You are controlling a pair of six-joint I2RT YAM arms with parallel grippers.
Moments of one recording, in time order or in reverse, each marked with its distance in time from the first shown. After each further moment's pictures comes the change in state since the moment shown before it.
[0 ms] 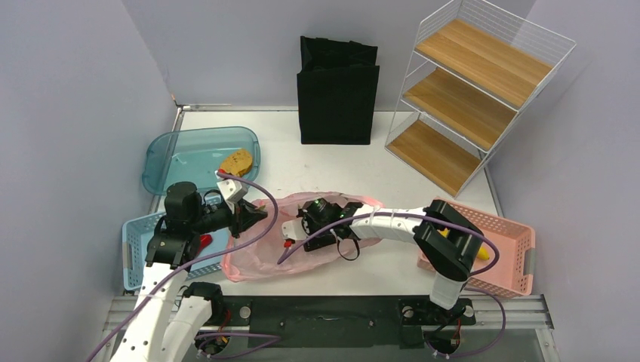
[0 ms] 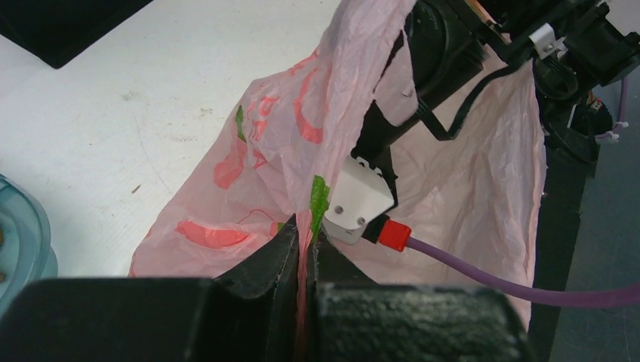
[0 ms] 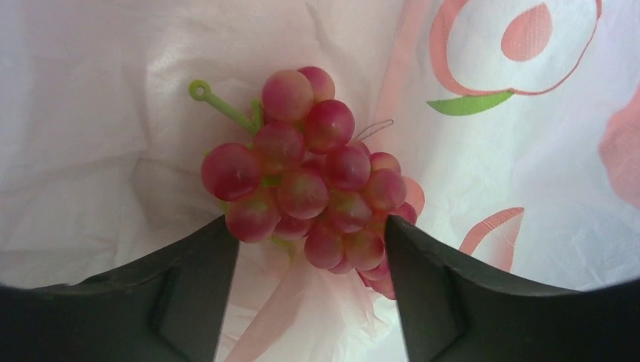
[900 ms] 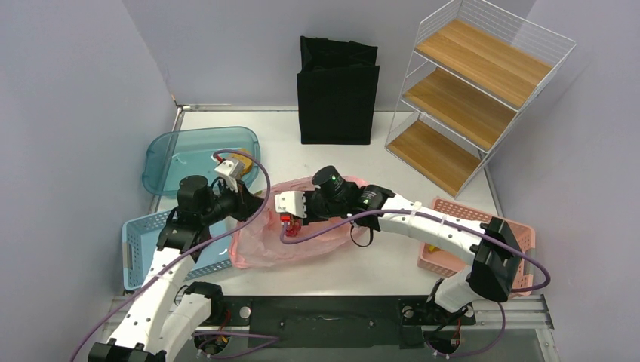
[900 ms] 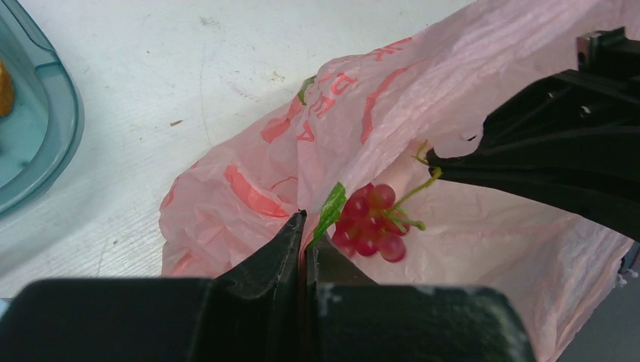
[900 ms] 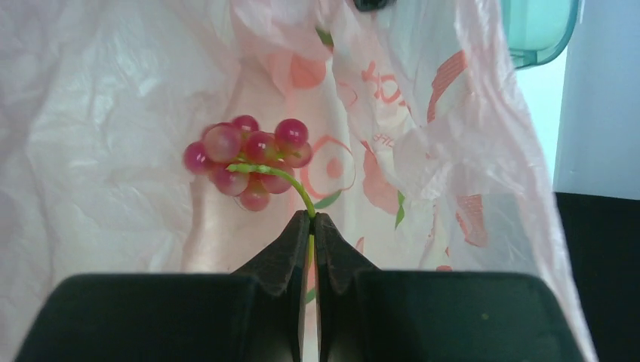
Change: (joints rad) left arm -0.057 0.106 -0.051 0.155 -0.351 -0.348; right arm -0.010 -0.241 0.182 -0.122 -0.205 0.146
